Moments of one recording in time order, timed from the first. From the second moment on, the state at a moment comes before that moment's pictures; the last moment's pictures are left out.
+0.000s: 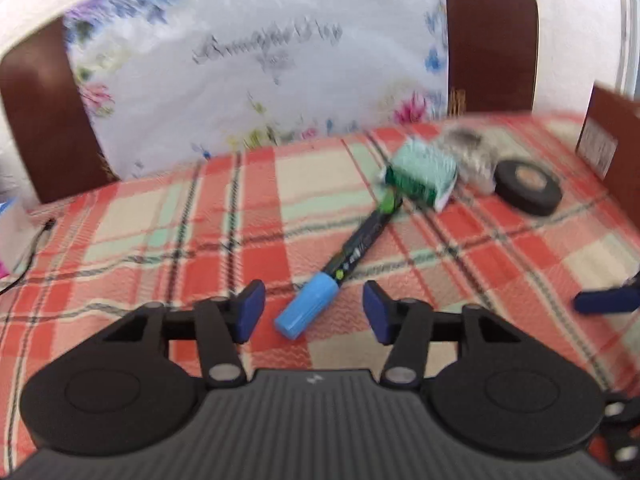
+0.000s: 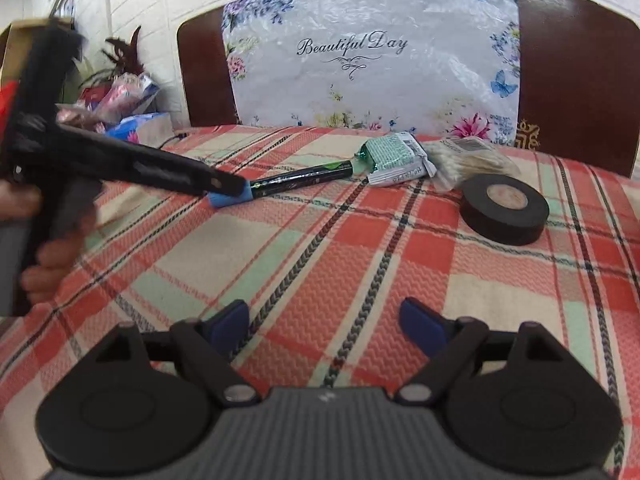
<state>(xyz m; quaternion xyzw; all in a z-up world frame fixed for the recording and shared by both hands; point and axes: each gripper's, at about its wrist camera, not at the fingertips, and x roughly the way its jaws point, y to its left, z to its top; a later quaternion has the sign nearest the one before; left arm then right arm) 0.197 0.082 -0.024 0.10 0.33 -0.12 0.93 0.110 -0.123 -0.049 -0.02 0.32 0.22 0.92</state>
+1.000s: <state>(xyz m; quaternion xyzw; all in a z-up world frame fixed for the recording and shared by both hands) 0.076 0.046 0.003 0.07 0.37 -0.26 0.89 0.024 -0.235 -0.022 0.01 0.33 0.23 0.92</state>
